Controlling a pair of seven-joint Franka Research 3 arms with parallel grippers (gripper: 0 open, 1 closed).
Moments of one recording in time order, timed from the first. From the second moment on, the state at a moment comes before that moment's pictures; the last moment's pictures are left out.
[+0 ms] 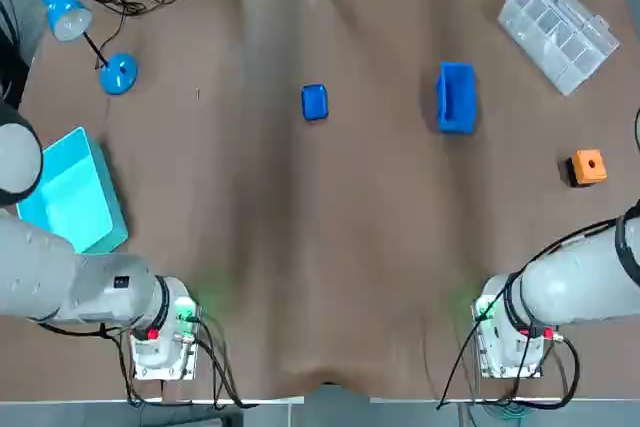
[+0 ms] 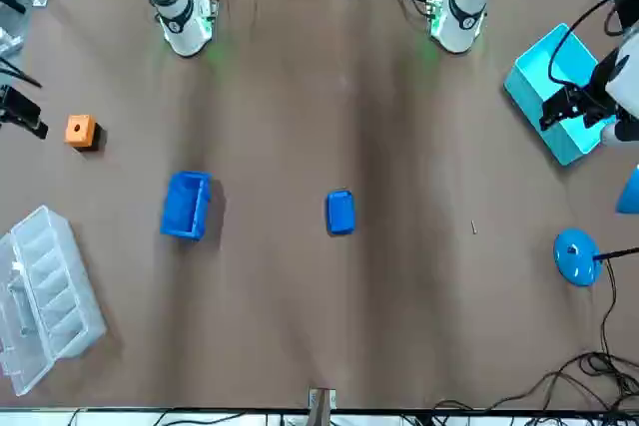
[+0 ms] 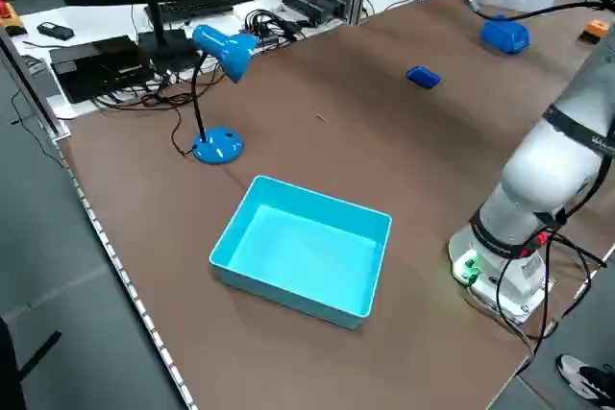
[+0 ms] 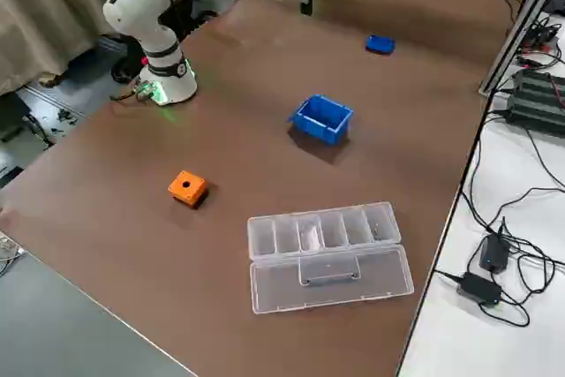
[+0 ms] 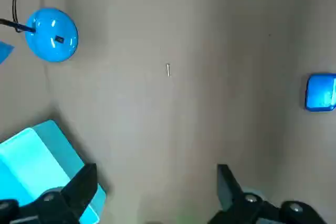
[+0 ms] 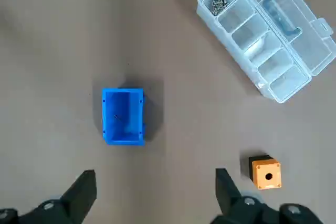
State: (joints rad) left arm 0.01 0.01 -0.04 -1.58 -0.02 1.55 -0.08; right arm 0.09 0.09 -0.18 -1.37 0.02 1.47 -0.02
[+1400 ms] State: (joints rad) left arm 0.02 0.45 -0.05 -1.68 0.01 2.03 -0.09; right arm 0.11 0.09 -0.17 -1.36 0.02 1.50 -0.02
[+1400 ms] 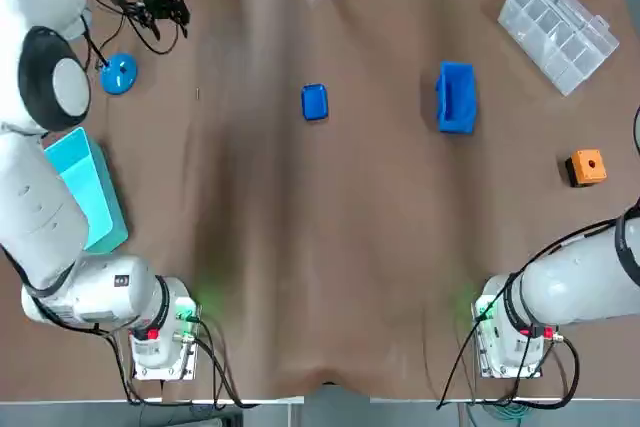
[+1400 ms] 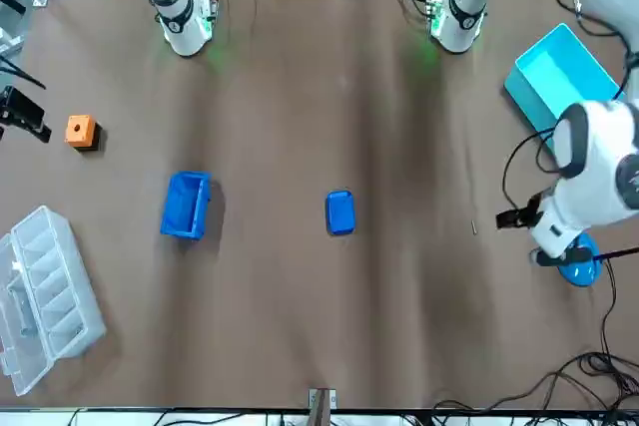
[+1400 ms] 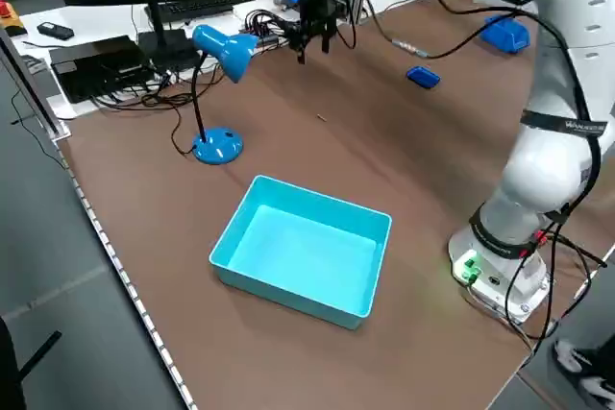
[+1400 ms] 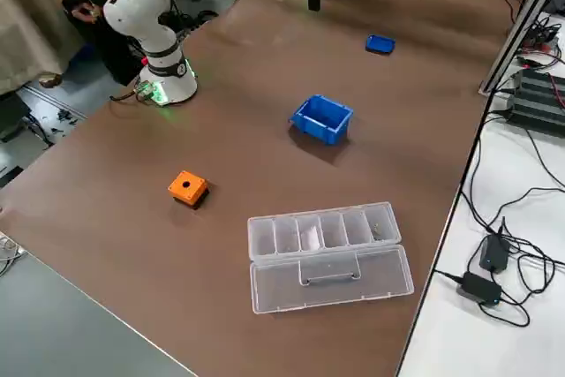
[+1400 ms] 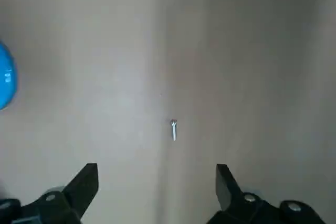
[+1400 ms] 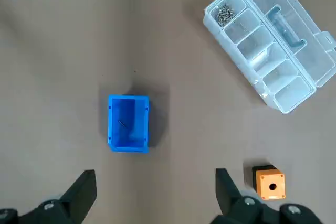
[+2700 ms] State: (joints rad) left arm -0.01 0.65 -0.04 -1.76 0.01 2.19 -0.21; right arm 0.09 0.10 -0.18 -1.37 0.10 1.51 -0.02
